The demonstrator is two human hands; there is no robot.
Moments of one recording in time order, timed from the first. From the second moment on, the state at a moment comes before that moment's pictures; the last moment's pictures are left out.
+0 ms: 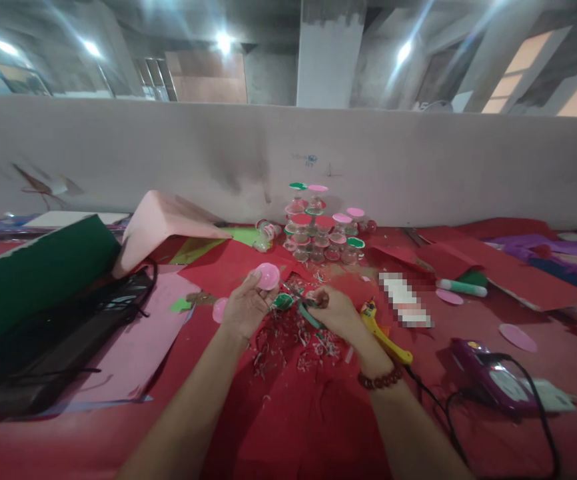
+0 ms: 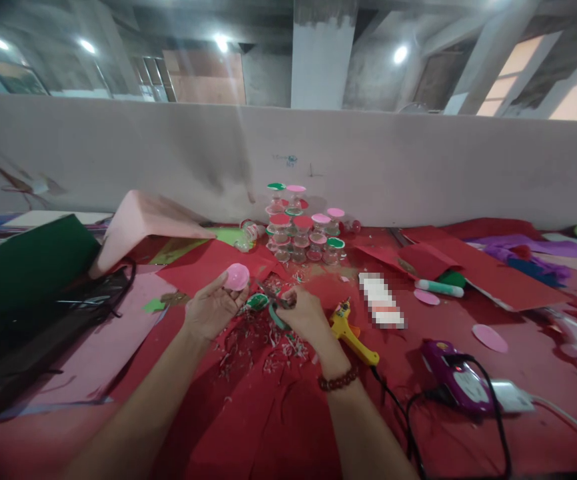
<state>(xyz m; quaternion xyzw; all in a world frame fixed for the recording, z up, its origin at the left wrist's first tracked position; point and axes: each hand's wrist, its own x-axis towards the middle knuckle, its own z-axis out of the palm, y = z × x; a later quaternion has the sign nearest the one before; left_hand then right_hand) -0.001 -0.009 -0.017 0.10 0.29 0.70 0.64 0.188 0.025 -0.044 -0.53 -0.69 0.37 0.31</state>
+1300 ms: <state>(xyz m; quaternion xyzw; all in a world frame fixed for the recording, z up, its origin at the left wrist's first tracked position) 0.016 -0.014 -0.012 0.18 0.34 0.68 0.62 0.169 0.005 -0.023 -0.39 -0.62 0.51 0.45</state>
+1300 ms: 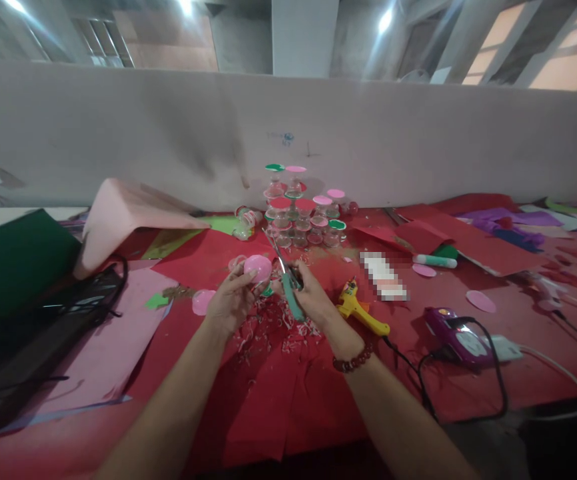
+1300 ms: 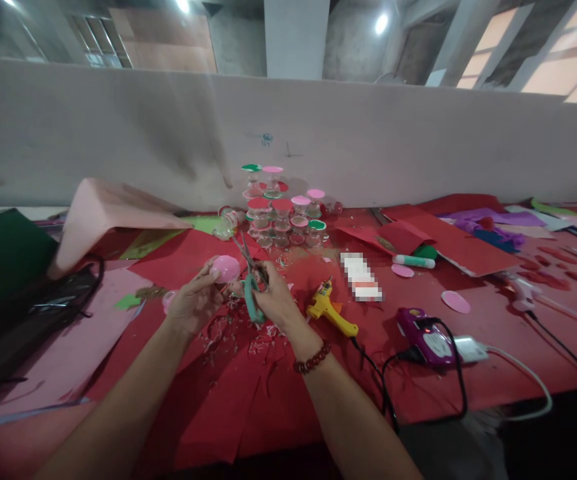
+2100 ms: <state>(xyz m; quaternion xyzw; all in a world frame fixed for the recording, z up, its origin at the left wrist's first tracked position) 0.014 -0.017 -0.015 0.17 0.26 0.67 0.67 0.166 0.005 -0.037 -0.48 -0.76 0.16 0.41</state>
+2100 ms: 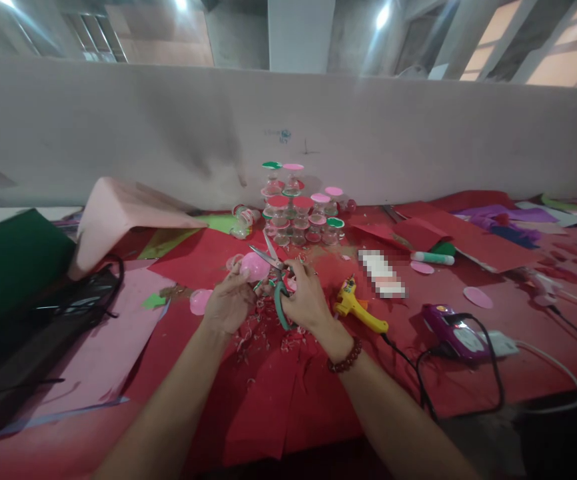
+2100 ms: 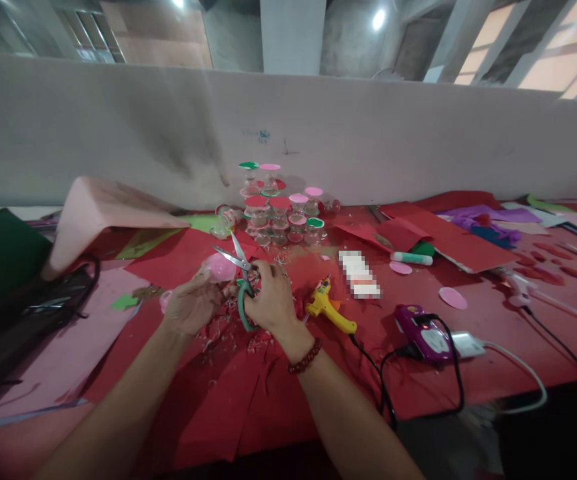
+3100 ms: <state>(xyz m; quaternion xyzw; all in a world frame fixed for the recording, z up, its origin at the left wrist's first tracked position) 0.005 -0.022 -0.019 0.18 0.26 0.66 0.68 0.169 0.002 -0.032 -0.41 -0.79 0.14 0.43</state>
